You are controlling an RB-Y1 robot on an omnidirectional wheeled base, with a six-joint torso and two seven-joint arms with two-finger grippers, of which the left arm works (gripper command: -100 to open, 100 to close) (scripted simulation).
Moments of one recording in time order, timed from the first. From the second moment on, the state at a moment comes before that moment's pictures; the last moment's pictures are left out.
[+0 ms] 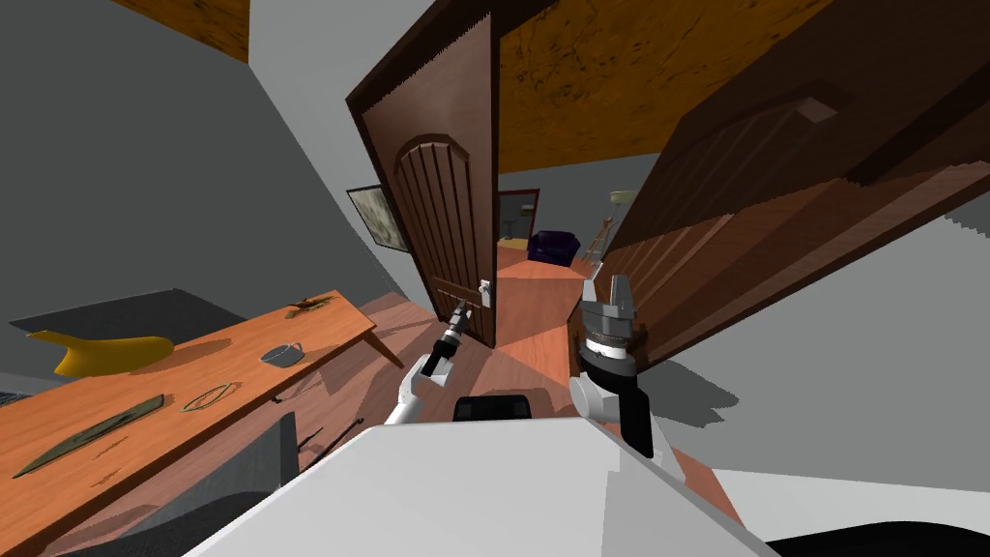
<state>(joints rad) 0.06 0.16 -0.27 -1.53 -0.03 -0.32 0.19</state>
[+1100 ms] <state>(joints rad) -0.07 0.20 -0.37 -1.28 0.00 -0.32 0.21</state>
